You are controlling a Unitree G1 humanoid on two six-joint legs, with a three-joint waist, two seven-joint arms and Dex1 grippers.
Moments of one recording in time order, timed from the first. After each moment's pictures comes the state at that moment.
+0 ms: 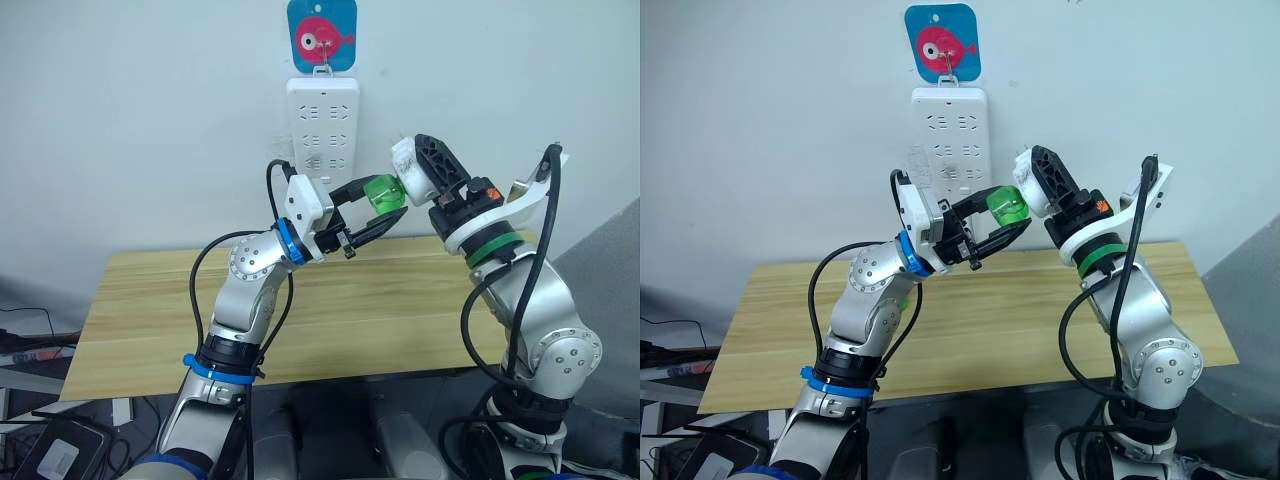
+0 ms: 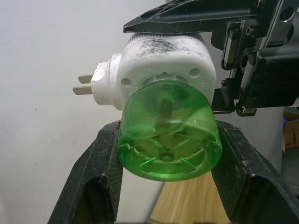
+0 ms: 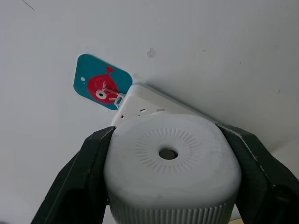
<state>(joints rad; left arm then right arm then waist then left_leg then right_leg) -0.58 0.18 -0.11 -0.02 -0.31 0.01 -0.85 -0.45 -0.06 -0.18 -0.64 1.51 0.62 -0.62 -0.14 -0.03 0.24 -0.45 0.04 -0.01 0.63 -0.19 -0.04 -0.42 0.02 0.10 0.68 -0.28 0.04</state>
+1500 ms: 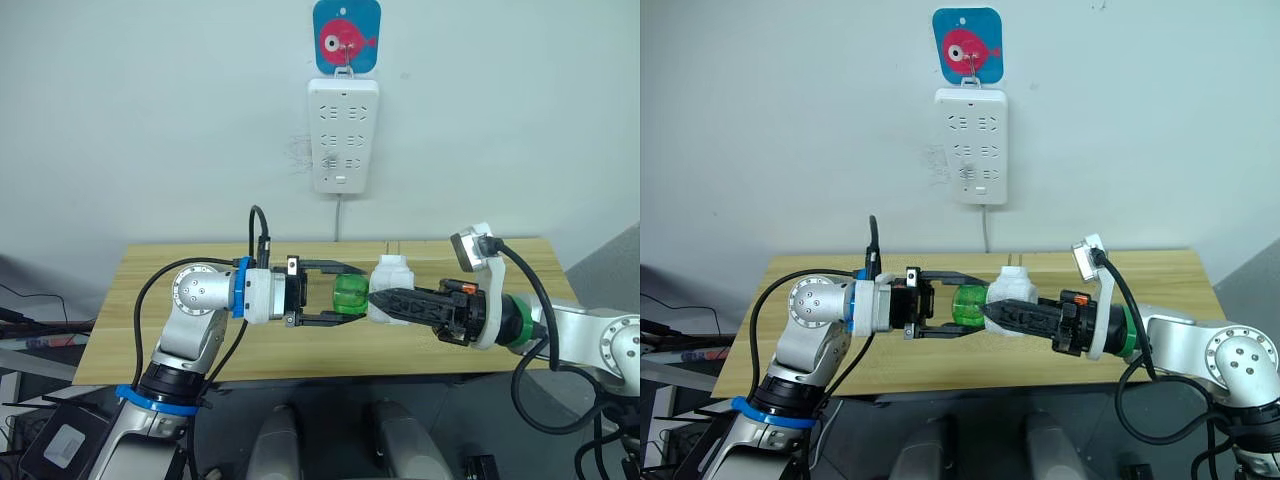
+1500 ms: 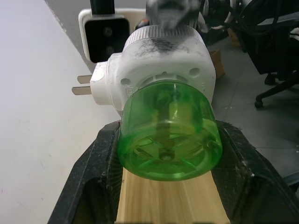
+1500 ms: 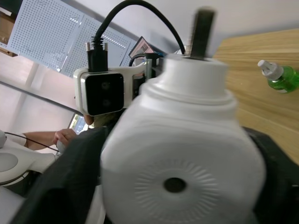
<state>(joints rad) -0.40 0.47 -0.14 -0.07 -0.39 -0.34 -1.32 -0.29 -0.78 0.02 -0.45 1.94 0.97 0.09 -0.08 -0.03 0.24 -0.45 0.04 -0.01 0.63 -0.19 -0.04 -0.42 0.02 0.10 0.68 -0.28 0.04</state>
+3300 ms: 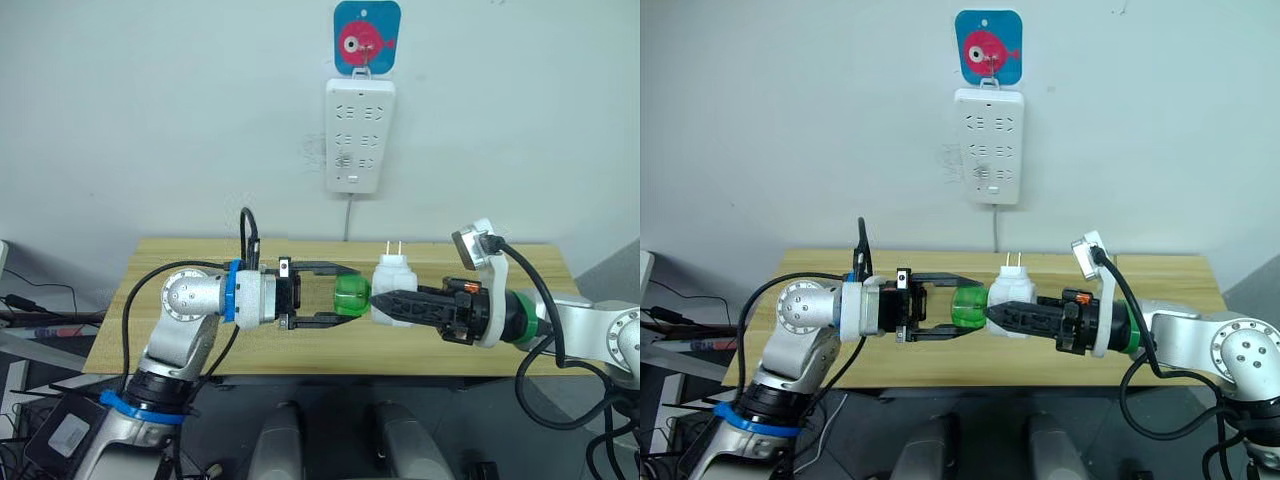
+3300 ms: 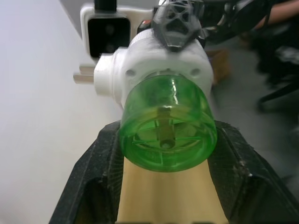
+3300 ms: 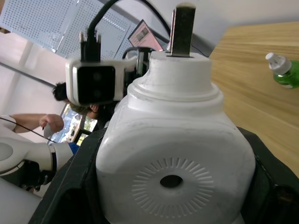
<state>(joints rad) -0.41 0.68 -0.18 -0.25 -0.57 0.05 -1.25 -0.33 -0.84 0.05 -0.47 1.93 0.97 0.13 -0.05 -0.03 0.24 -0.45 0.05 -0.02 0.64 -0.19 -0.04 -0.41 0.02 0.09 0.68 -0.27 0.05</state>
